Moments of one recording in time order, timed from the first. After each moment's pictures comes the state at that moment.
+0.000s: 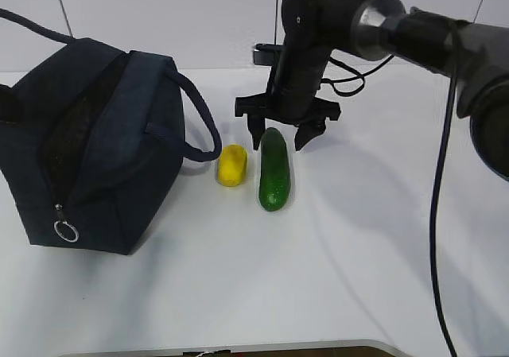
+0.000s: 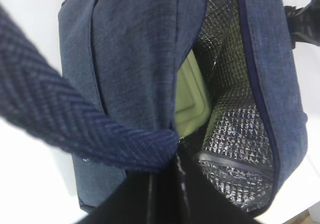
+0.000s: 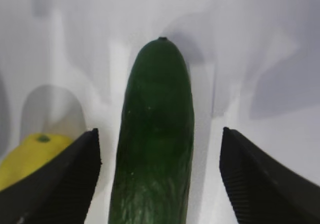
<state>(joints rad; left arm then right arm) 0.12 1.43 -1.02 -0.77 0.84 0.56 0.42 2.44 -2.23 0.04 1.16 0.32</state>
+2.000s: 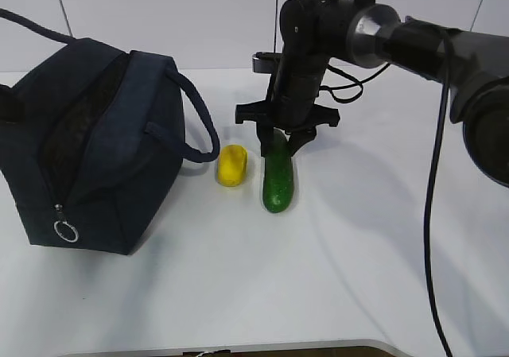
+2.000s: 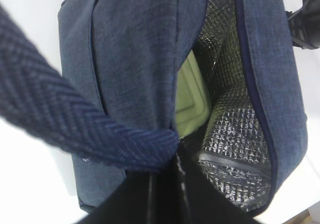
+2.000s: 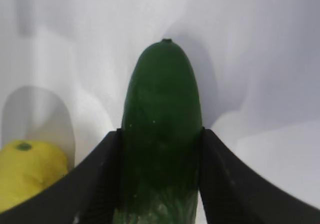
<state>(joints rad) 0.12 1.43 -1.02 -0.77 0.84 0.56 0.42 2.47 -2.23 0.04 1.15 0.32</state>
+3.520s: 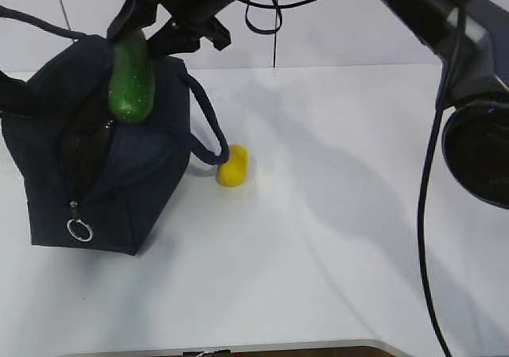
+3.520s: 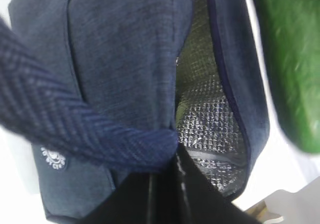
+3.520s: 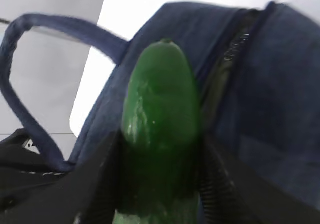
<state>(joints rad) 0.12 1.43 -1.02 -0.89 0.91 0.58 0.49 2.47 -2.69 0.72 1.25 0.12</state>
